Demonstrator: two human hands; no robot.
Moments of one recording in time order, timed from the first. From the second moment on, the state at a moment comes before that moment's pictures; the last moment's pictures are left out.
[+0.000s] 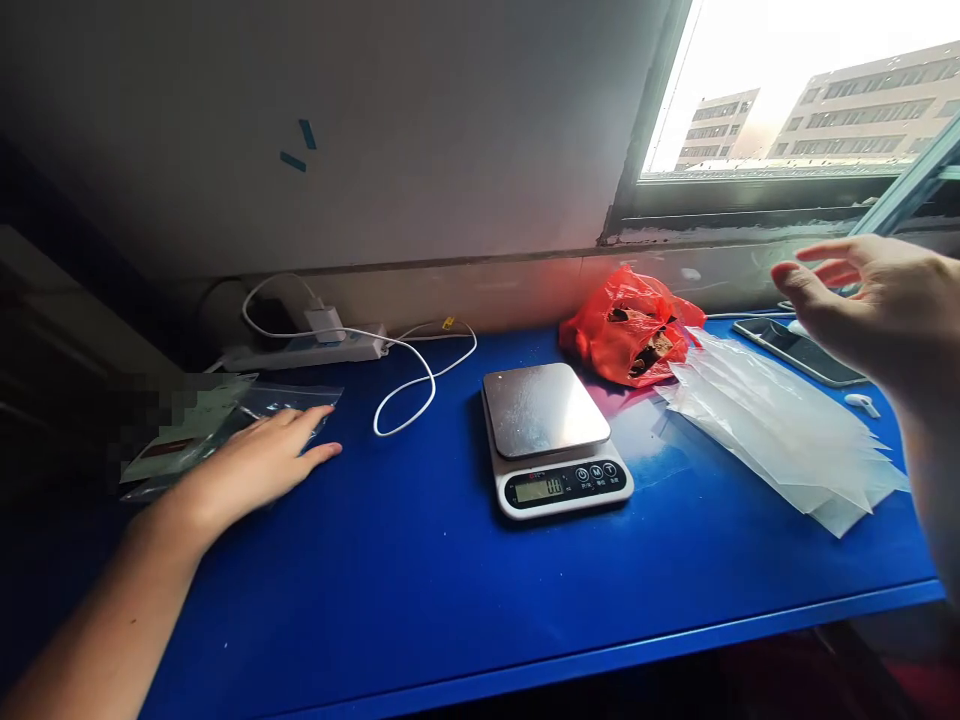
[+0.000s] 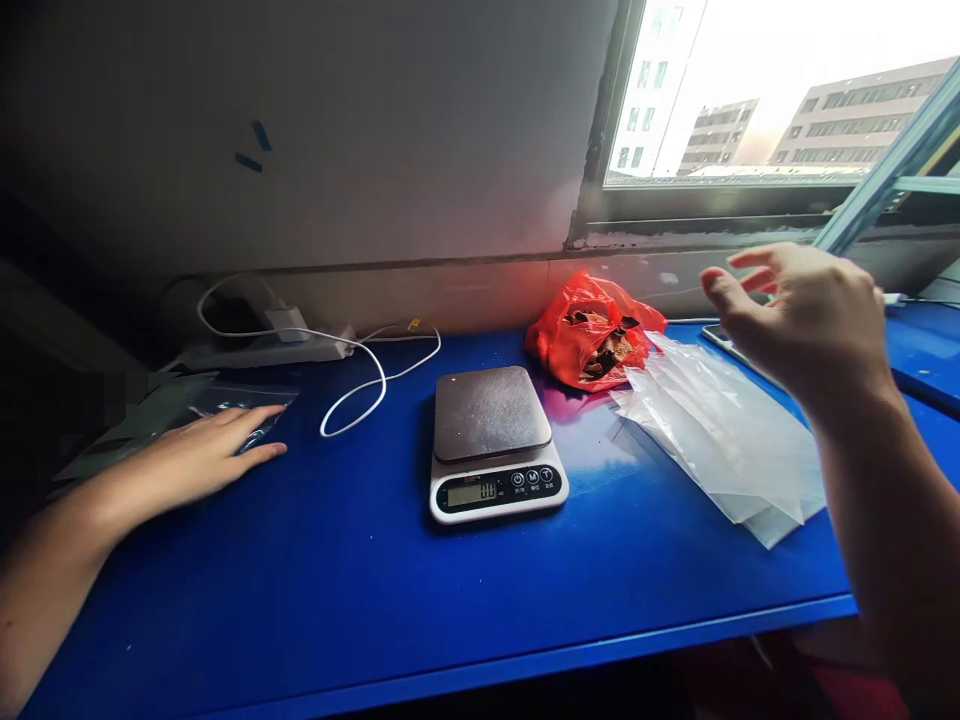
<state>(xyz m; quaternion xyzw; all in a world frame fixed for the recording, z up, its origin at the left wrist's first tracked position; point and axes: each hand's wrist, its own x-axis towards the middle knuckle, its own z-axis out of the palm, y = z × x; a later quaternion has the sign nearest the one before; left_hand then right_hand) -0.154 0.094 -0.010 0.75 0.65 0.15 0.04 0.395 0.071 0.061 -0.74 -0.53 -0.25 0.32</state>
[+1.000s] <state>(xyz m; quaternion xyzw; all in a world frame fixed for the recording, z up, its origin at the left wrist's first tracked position) -0.127 0.060 0.056 0.60 0.65 0.46 0.10 0.242 0.018 -0.001 -0.30 -0.86 0.11 0.40</state>
